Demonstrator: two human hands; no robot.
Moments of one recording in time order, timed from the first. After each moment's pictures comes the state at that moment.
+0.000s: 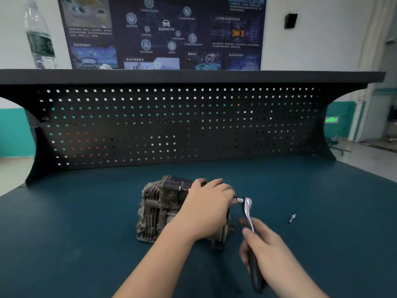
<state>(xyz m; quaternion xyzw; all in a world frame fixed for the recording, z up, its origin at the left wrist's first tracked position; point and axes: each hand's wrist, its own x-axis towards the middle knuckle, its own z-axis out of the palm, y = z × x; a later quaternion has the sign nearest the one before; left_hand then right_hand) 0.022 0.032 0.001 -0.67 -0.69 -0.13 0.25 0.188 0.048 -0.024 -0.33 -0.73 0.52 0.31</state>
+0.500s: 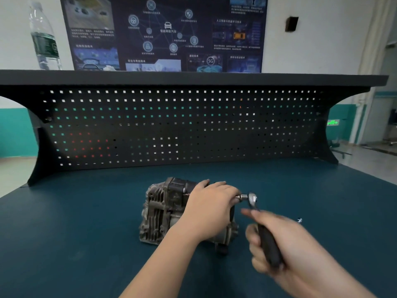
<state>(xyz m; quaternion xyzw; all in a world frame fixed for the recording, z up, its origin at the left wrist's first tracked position) 0.024 0.031 0.004 -0.66 -0.70 -0.20 0.20 0.191 0.035 0.018 -0.26 -0.47 0.79 0.29</state>
